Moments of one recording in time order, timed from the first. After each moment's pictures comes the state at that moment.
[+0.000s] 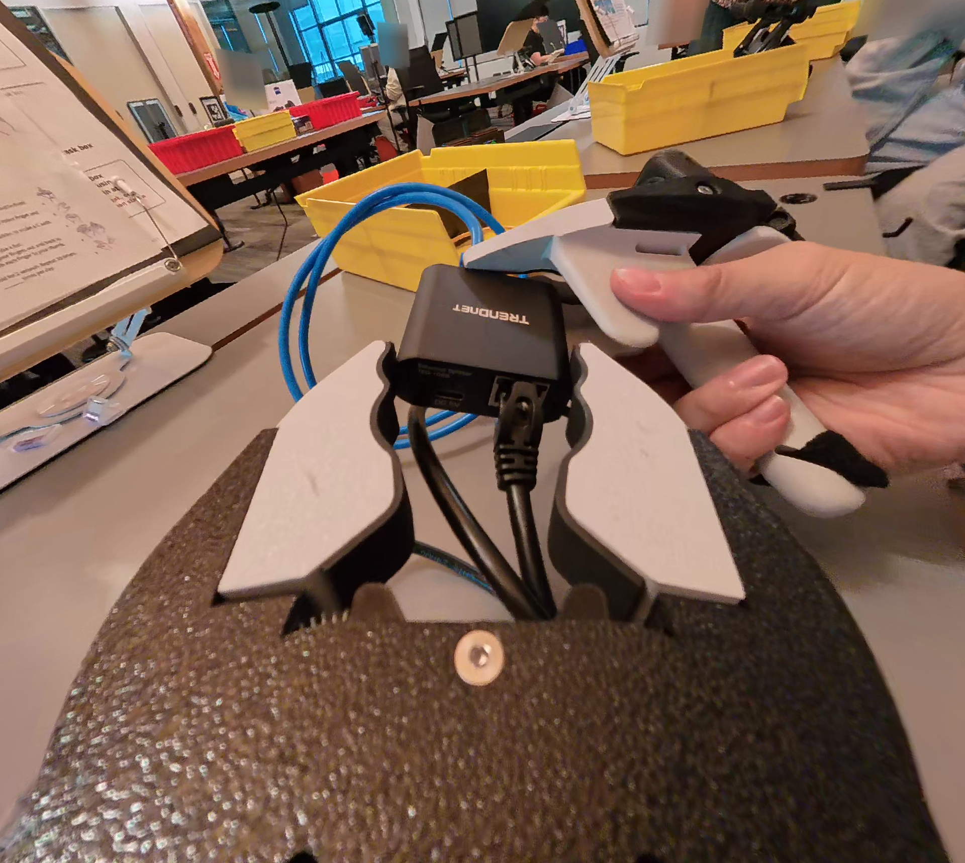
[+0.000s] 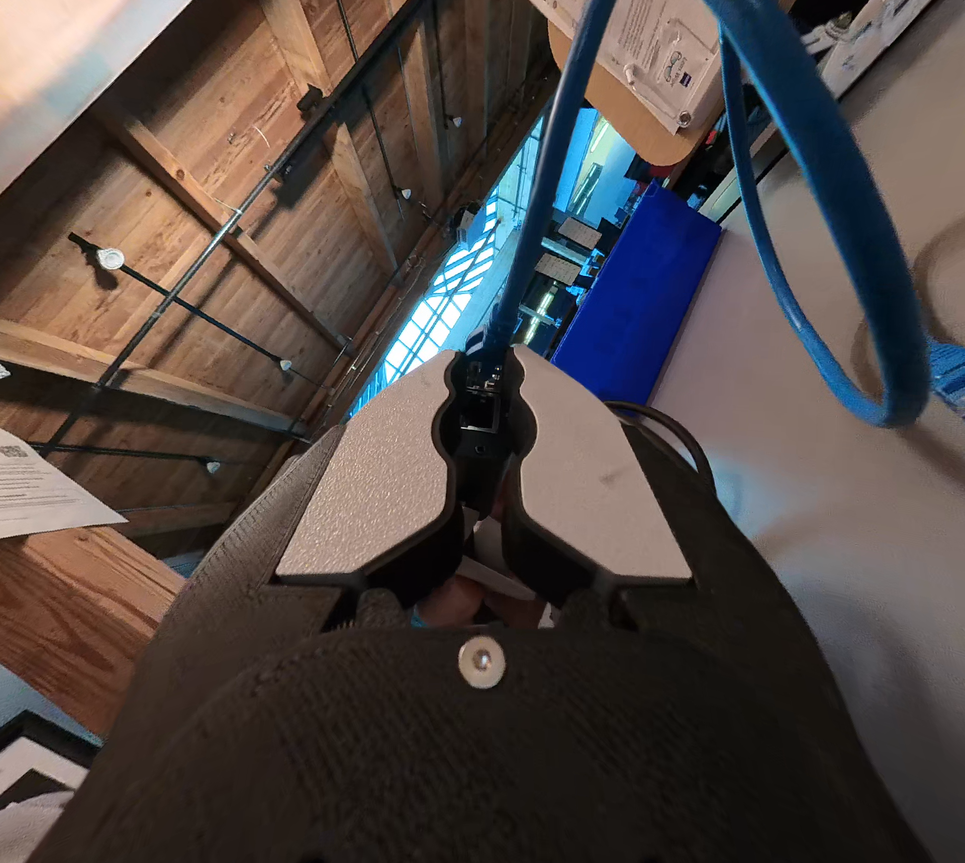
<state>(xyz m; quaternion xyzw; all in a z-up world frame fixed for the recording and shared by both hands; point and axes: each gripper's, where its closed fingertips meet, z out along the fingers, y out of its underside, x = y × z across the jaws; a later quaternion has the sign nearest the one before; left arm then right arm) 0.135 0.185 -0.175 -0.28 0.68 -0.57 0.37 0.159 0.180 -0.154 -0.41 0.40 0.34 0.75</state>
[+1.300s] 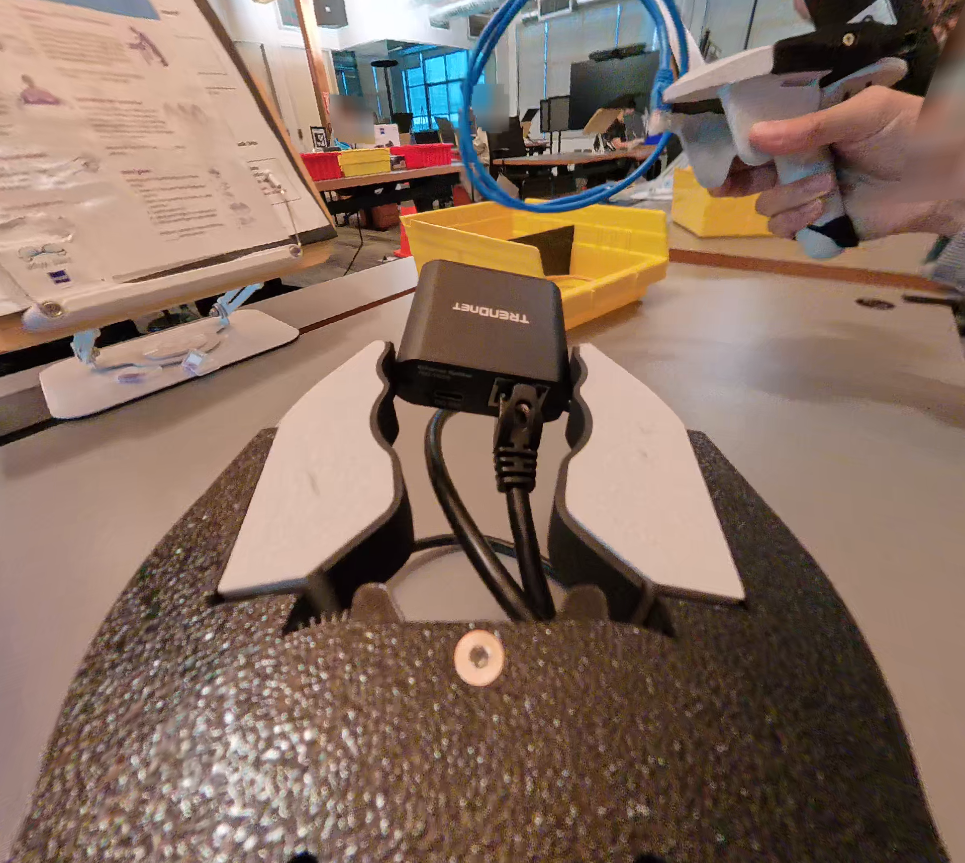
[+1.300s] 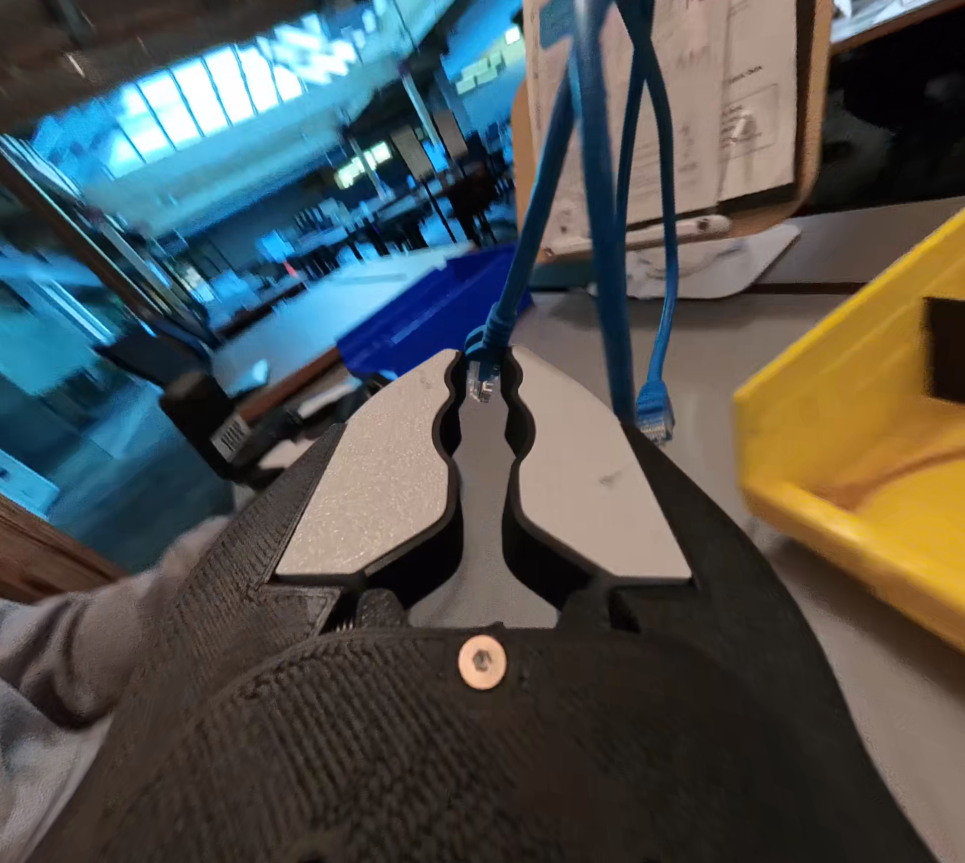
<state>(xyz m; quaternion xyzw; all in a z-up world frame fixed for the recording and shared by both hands) 0.142 0.238 -0.162 -0.35 0.60 -0.60 0.40 0.246 0.071 -0.084 -0.65 0.25 0.07 0.71</state>
